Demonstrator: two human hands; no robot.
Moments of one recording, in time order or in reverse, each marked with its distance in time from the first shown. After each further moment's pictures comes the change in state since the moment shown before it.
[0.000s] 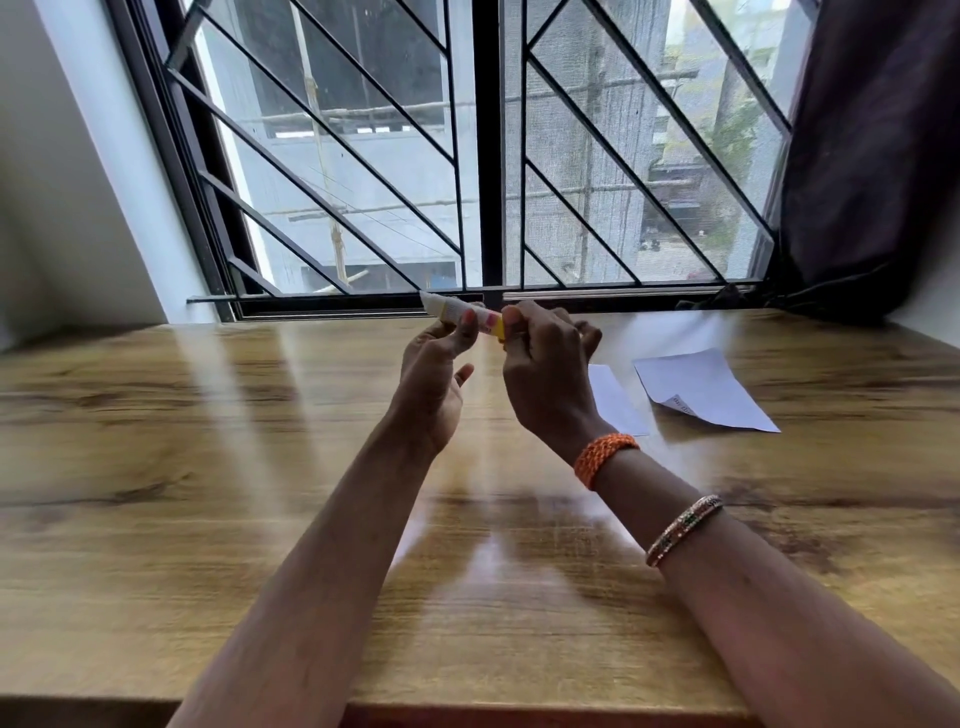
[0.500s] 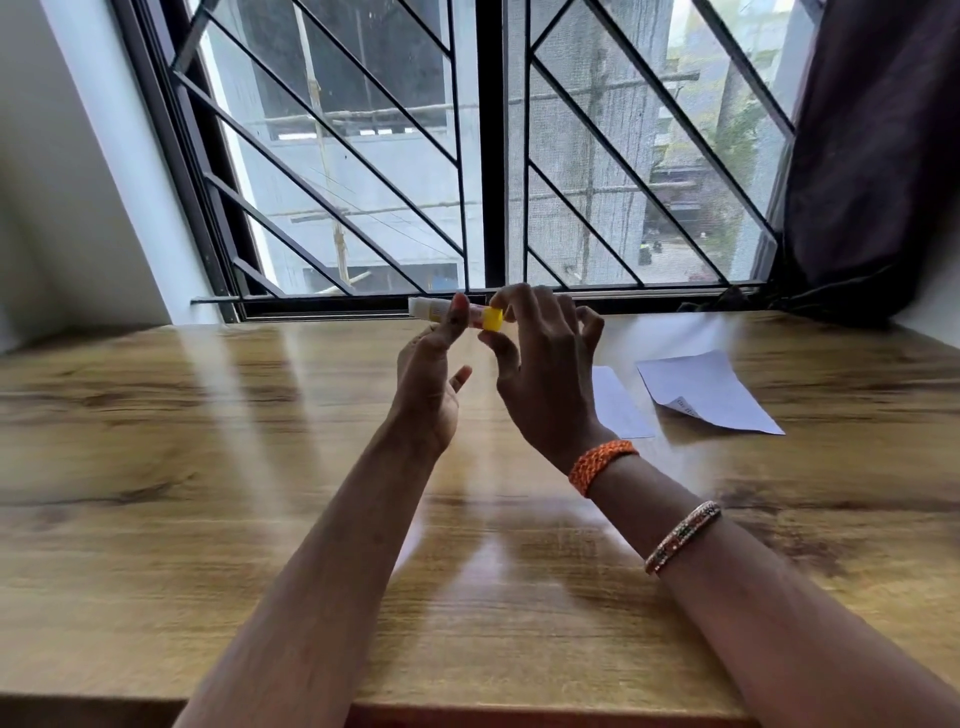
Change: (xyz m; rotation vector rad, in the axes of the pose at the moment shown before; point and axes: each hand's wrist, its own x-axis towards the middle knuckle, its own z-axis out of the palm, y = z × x) left_hand 0.001 0.001 -0.004 -0.046 0.063 0.000; right_hand -0.005 -0.003 -0.001 -0.181 0.062 -0.199
